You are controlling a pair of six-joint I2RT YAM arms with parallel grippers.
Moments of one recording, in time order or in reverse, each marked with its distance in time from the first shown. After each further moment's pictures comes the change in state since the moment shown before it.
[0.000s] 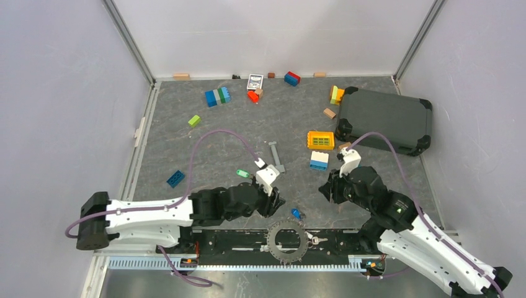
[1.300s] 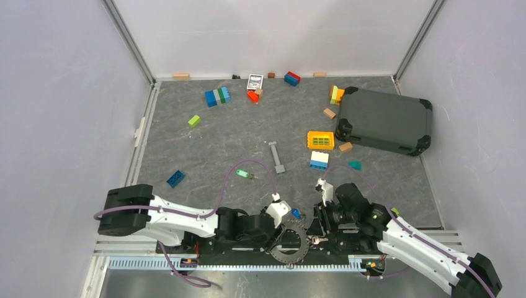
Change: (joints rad) left arm -0.187 0.299 -0.152 0.040 0.148 -0.215; right arm -0.001 0.018 -0.468 0.251 -0.623 0.043
